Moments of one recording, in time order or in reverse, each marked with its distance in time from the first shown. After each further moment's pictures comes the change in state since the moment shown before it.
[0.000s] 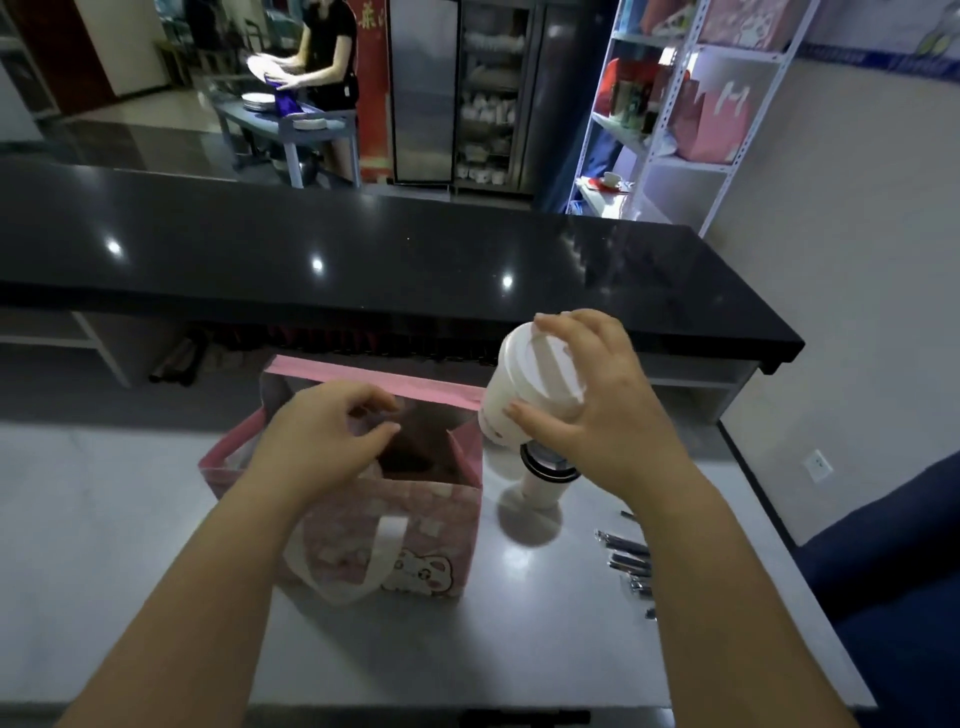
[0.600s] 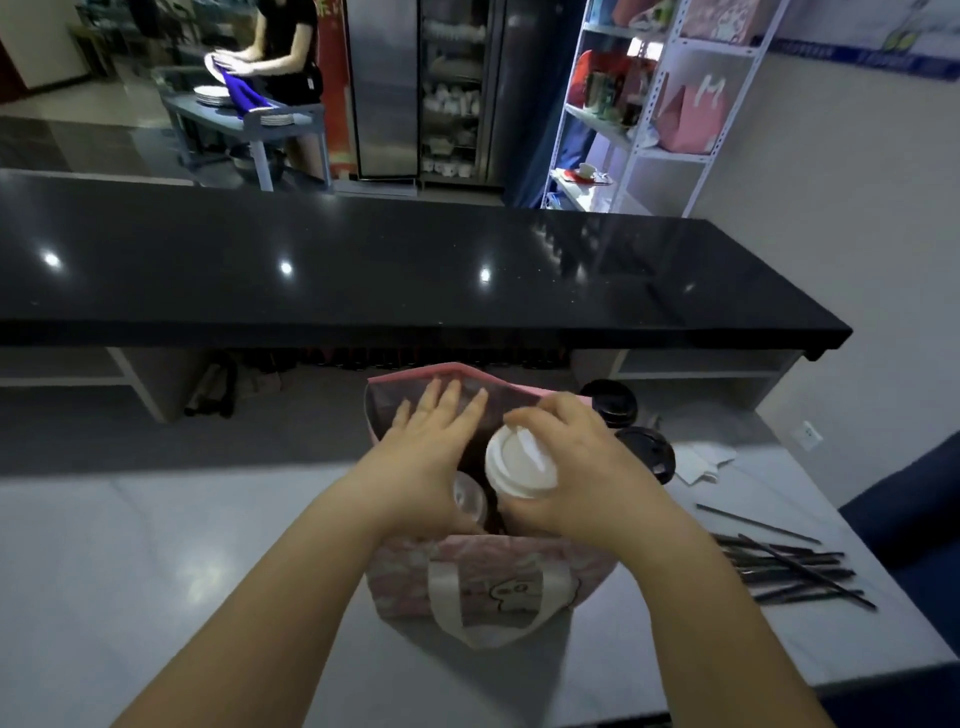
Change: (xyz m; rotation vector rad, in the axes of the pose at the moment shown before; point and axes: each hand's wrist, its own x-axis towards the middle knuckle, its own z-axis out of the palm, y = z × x) left_hand 0.032 -0.088 -0.021 0.273 -0.466 0.328; right_hand 0.017 -0.087 0.129 -0.293 -0.252 0.114
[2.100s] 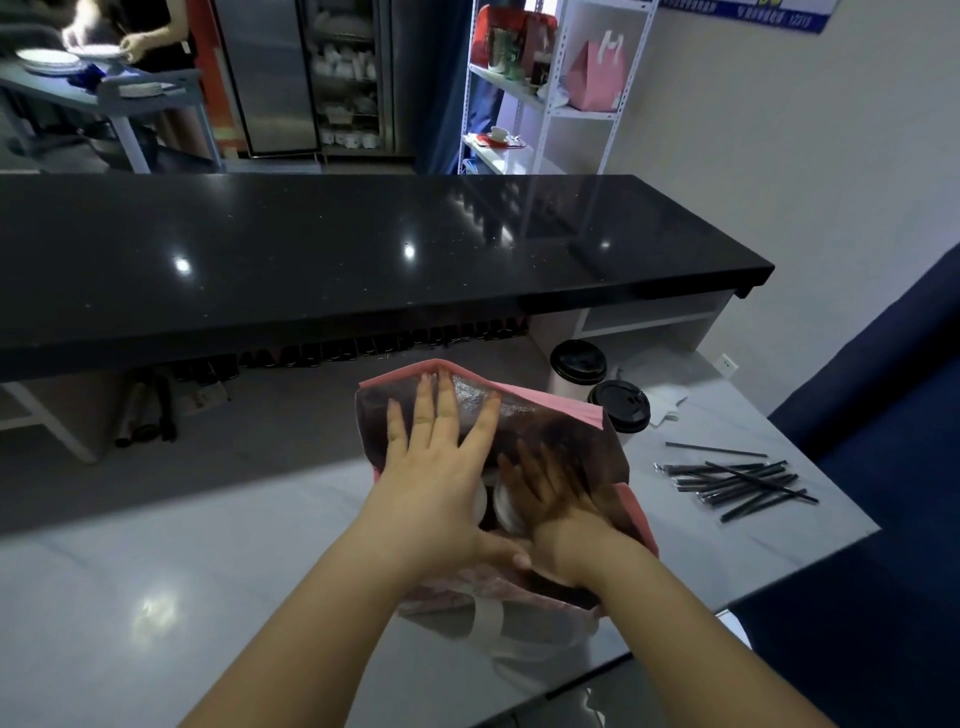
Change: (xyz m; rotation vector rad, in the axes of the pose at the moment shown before) left_hand -0.026 0.003 0.011 0.076 0.050 0.115; right_hand -0.020 0.016 0.107 -0.329 -0.515 0.336
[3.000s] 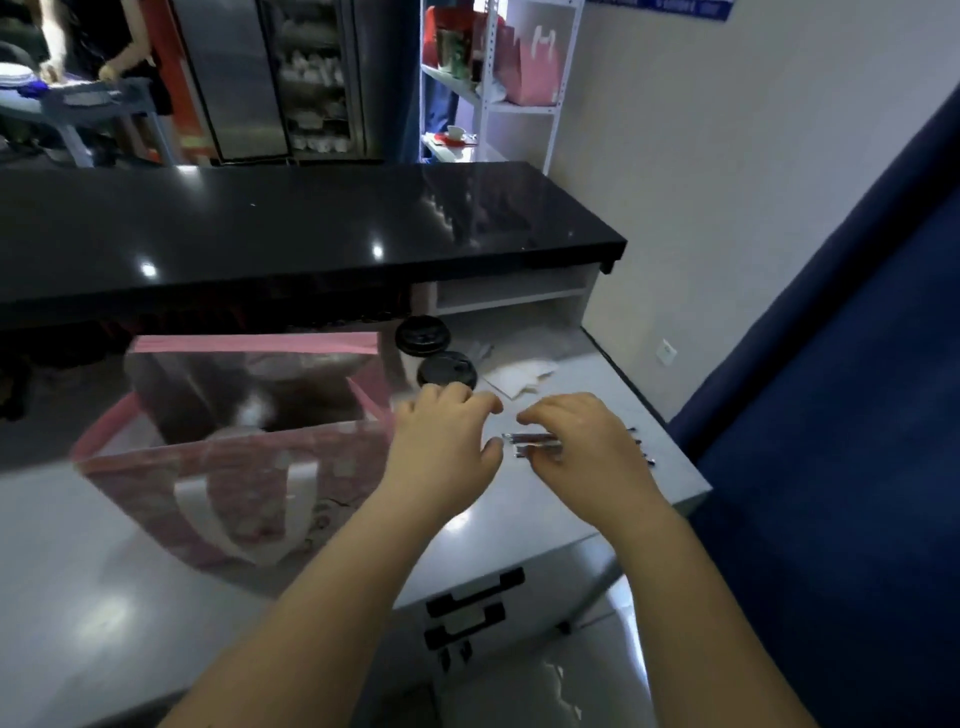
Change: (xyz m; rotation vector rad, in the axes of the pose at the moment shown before) left_hand 0.078 0.246 0.057 -0.091 0.247 -0.070; right_hand -0.147 0.220 -0.016 0.325 0.736 -0.079
